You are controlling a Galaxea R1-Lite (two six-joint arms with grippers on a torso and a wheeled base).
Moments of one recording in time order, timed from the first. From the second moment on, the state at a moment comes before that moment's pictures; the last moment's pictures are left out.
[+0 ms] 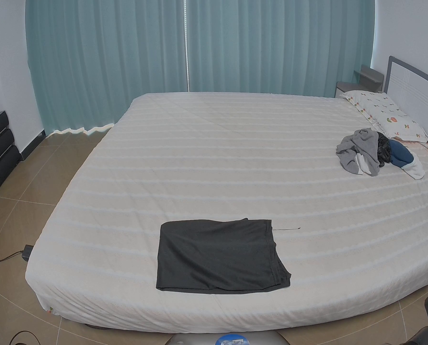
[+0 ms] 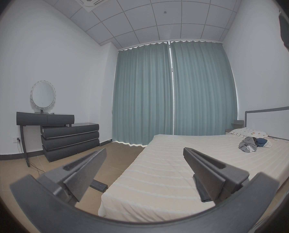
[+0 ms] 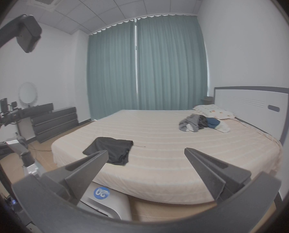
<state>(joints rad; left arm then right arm) -0.01 0.07 -0.26 0.03 0.31 0.01 0.05 0.09 -0.40 0.43 0.06 -0.01</state>
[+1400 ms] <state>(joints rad) 0.00 0.01 -0.02 -0.04 0.15 0.00 0.00 0.01 -0.02 -0.06 0.00 -0.04</state>
